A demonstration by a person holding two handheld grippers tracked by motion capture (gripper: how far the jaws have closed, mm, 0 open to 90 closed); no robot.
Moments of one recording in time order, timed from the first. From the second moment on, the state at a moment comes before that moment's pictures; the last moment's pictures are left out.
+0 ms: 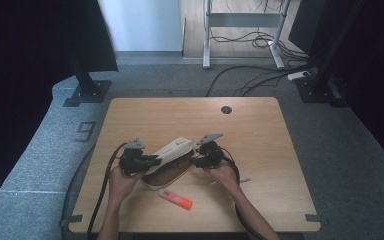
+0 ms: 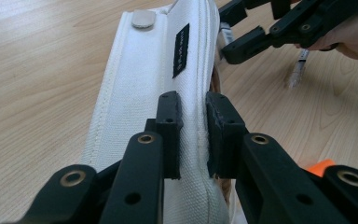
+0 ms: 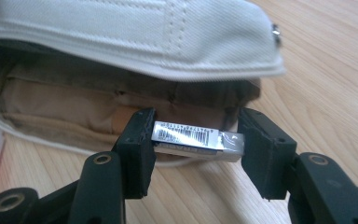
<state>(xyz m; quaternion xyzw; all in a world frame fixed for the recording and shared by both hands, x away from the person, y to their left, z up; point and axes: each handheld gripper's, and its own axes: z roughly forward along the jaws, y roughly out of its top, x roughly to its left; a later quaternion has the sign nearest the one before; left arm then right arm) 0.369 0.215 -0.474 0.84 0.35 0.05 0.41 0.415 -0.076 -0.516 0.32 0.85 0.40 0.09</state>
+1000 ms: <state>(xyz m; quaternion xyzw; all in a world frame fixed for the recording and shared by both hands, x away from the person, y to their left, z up) 0.370 0.209 -0.474 0.84 0.34 0.06 0.42 0.439 -0.042 -0.537 0.31 0.86 0.39 0.08</state>
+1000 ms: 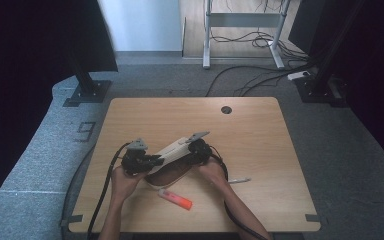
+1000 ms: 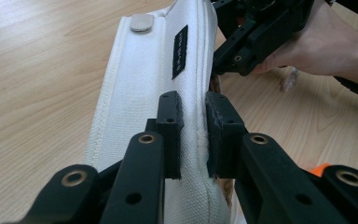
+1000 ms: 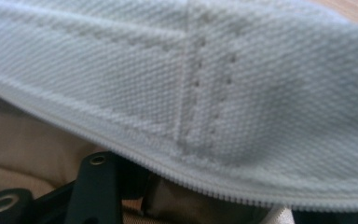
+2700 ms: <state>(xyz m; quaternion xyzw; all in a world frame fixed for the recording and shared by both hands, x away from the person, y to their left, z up) 0.371 0.212 -0.476 0.85 0.34 0.05 0.41 0.389 -0.154 -0.502 0.30 0.87 0.39 0.08</state>
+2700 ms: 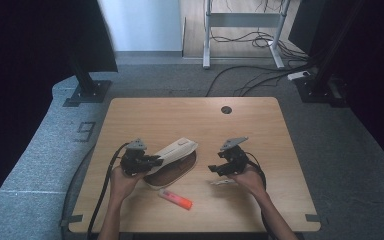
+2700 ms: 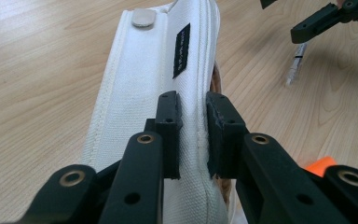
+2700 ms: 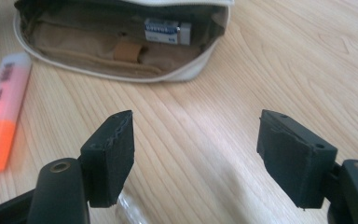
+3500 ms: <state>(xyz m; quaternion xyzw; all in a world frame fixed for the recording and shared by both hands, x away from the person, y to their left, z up) 0.370 0.212 -0.476 0.85 0.34 0.05 0.41 0.361 -0.205 -0.515 0.31 0.87 0.38 0.08</state>
